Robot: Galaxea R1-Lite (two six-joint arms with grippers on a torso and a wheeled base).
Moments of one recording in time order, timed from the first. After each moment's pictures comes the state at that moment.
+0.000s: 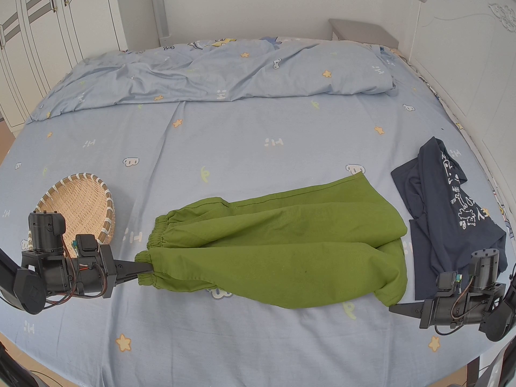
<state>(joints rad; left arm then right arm) 0.05 1.71 -0.41 -0.71 -0.80 -0.67 0.08 1.88 -0.02 -1.17 0.69 0.24</state>
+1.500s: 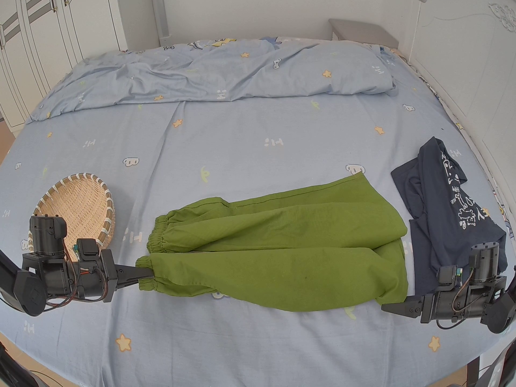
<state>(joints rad) 0.04 1.71 -0.39 -0.69 -0.80 -0.66 0.06 1.83 -0.09 -1.01 0.69 0.17</state>
